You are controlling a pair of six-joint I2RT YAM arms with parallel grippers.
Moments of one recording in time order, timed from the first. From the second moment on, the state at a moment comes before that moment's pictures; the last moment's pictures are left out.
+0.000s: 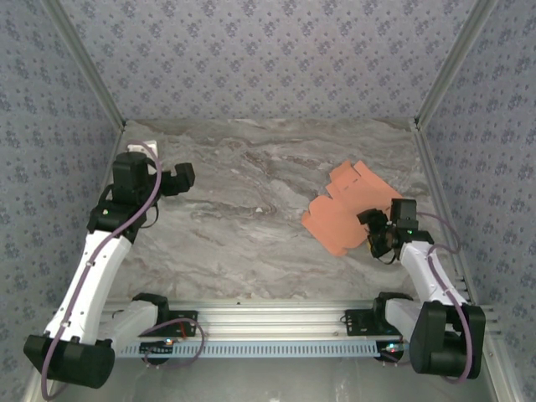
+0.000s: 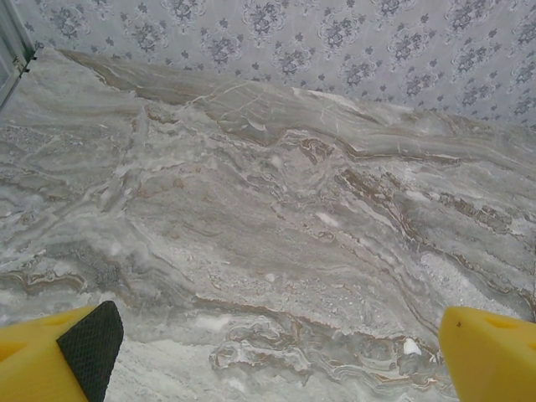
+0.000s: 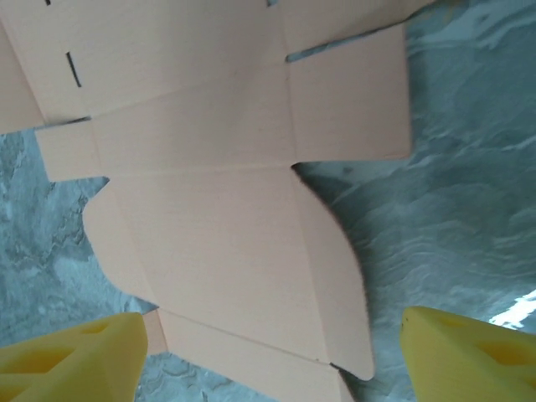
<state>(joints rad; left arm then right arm) -0.20 0.96 1.05 -0.61 -0.04 -0.28 -0.10 1.02 0.50 -0.49 -0.28 1.07</state>
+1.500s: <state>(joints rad) -0.25 1.11 0.79 -0.39 0.18 -0.68 -0.16 1.21 0.63 -0.65 -0.28 0.74</state>
